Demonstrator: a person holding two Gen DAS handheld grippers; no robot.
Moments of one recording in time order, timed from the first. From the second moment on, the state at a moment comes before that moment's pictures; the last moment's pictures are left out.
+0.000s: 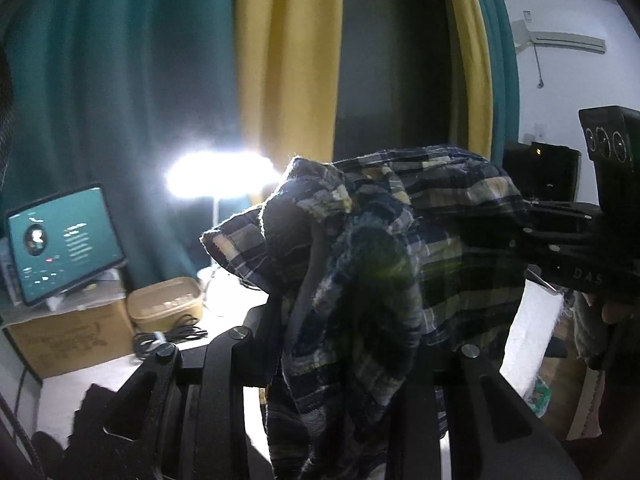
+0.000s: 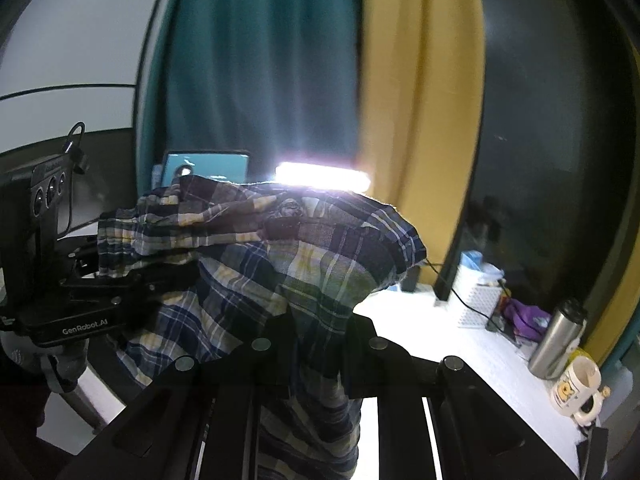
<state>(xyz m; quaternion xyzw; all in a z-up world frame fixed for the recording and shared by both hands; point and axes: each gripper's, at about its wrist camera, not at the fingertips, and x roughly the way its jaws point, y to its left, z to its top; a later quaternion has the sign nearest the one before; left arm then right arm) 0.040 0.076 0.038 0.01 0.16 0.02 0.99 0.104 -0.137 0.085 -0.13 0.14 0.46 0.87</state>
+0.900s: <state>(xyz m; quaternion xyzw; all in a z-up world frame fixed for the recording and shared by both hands) -0.012 0.138 0.007 -0.01 0.21 0.11 0.97 0.085 -0.049 0.037 -0.13 0.20 0.53 0.82</state>
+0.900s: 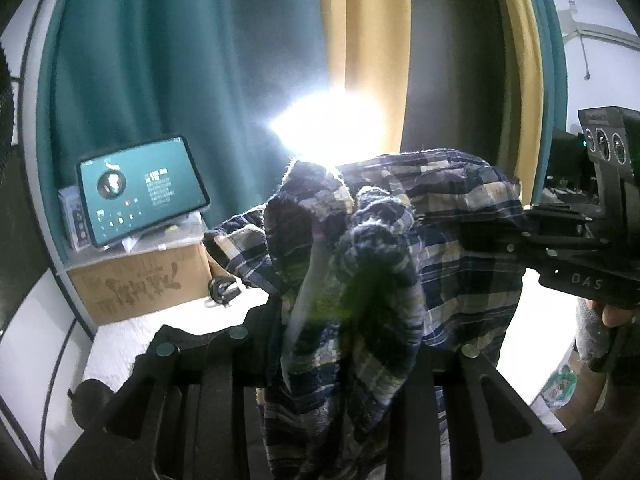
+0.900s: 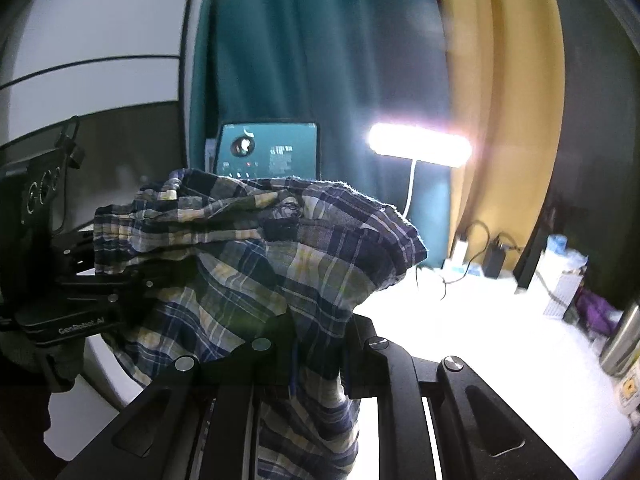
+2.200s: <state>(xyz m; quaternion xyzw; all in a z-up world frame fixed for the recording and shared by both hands) 0.111 0.233 -0.106 -0.08 0.40 0.13 0.90 0.224 0.063 -0.117 -0.12 0.40 0.50 0.76</state>
